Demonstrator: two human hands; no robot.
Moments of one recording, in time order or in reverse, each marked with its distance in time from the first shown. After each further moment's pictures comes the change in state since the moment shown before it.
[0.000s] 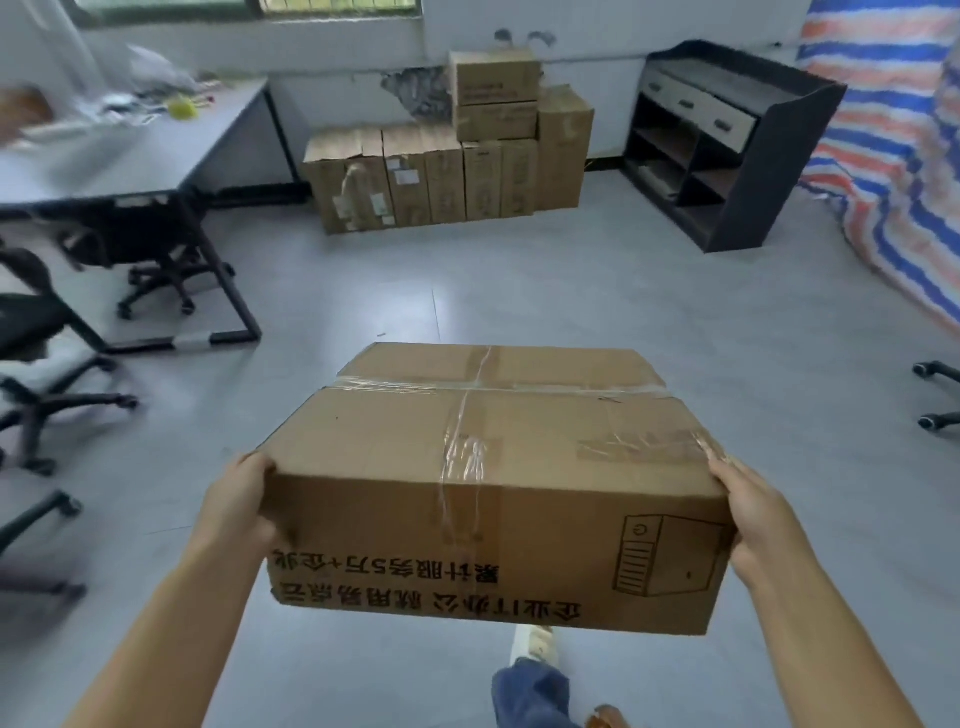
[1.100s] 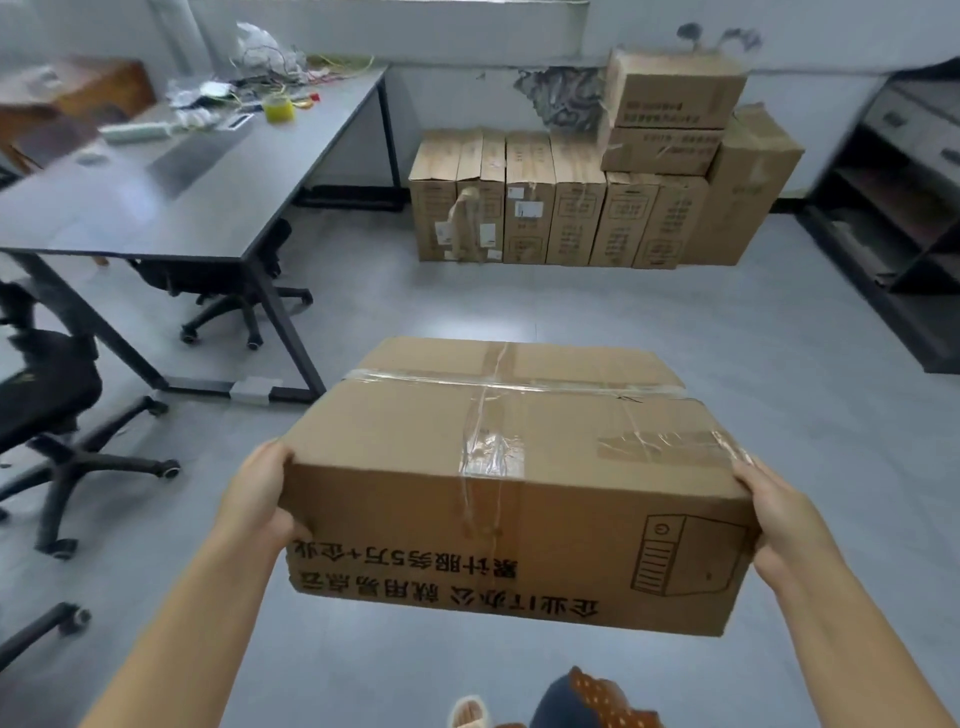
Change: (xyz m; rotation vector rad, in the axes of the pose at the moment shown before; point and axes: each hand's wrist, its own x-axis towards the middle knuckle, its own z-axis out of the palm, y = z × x) left_hand 0.504 0.331 0.164 -0.222 0.134 -0.034; right_hand 0.385 -0.146 0.584 -0.148 -0.170 0.052
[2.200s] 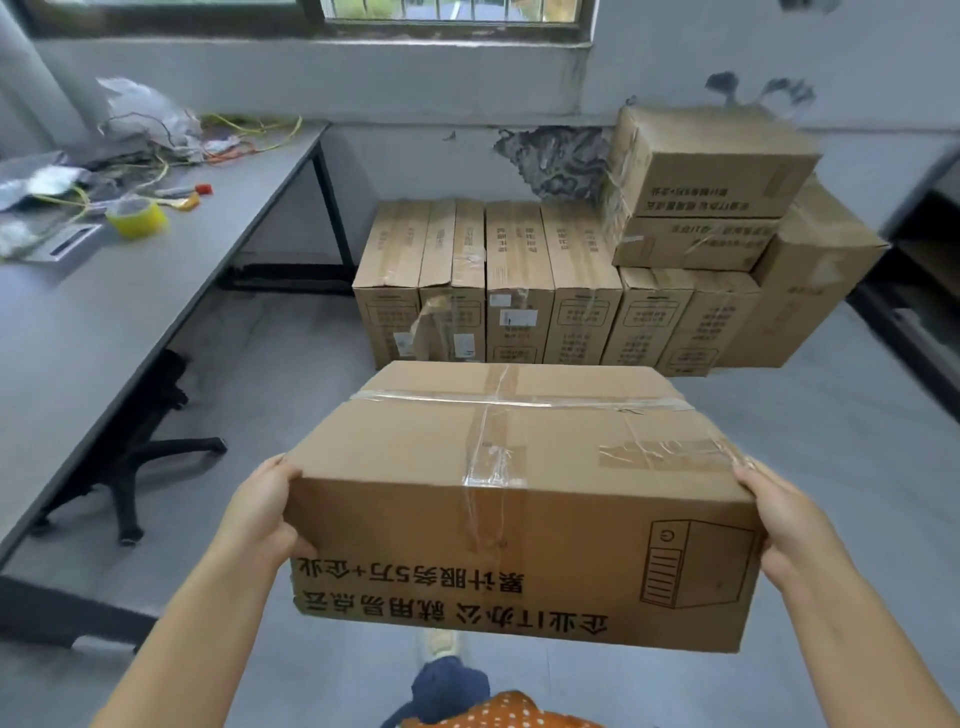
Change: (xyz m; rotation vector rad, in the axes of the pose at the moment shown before) left_hand 0.446 0.259 0.498 0.092 -0.062 -0.099; right_hand 0.558 -0.273 0.352 -0.021 0.030 0.029
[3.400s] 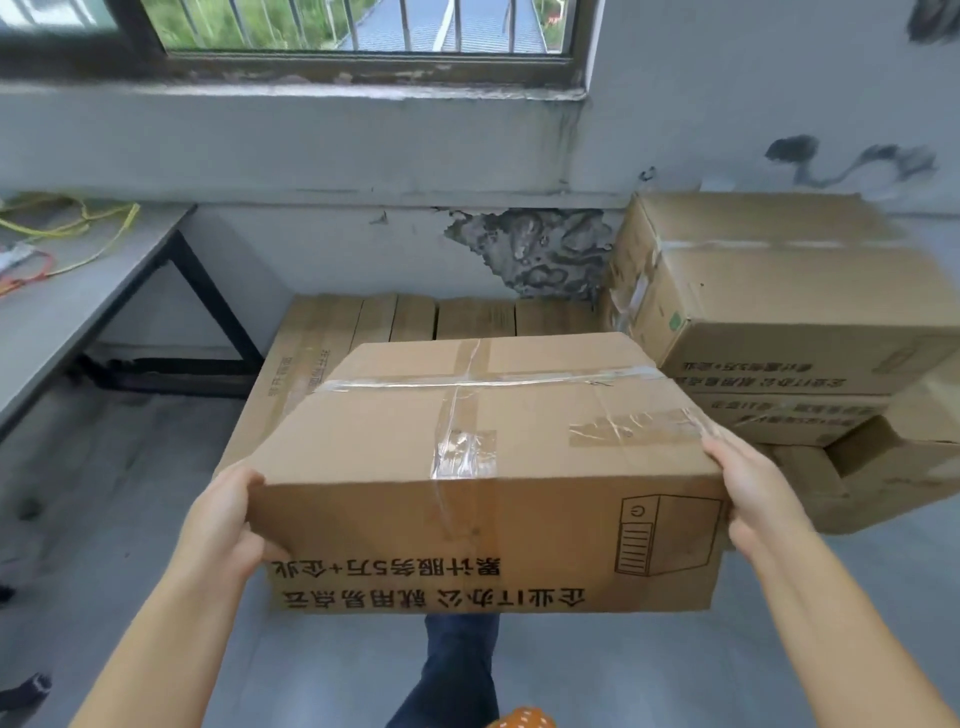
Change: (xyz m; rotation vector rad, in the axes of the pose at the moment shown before) left_hand 0.351 0.312 0.517 -0.097 0.058 0.029; right_hand 0.573 -0.358 0.282 -0.020 -0.151 -0.094
